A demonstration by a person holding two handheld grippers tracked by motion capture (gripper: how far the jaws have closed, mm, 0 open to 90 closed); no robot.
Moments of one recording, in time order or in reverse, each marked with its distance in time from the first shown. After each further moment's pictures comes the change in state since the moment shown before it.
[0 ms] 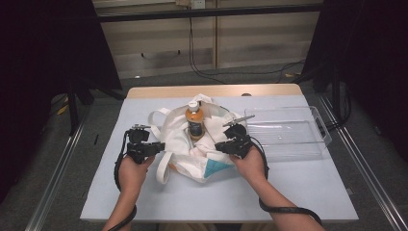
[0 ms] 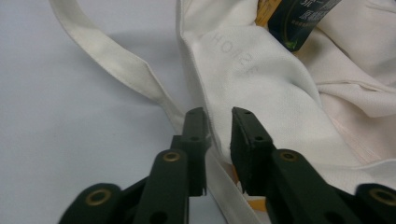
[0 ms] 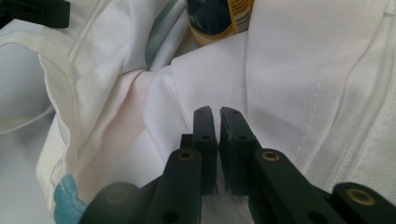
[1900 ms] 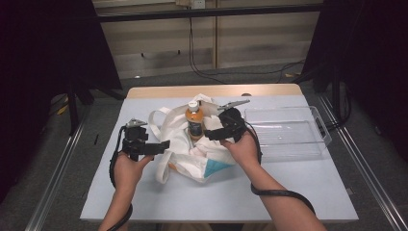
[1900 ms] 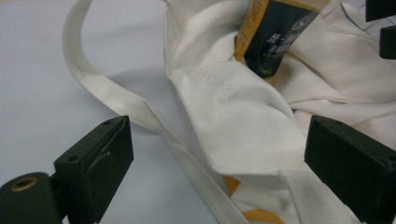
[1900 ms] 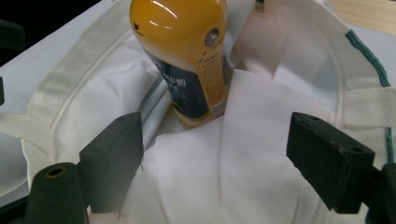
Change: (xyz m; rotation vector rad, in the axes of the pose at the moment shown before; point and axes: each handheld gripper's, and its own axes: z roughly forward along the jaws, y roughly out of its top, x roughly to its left) left arm -0.004 0.009 -0.018 -0.089 -0.029 0.088; right arm 0.002 0.046 0.001 -0.123 -0.078 -0.045
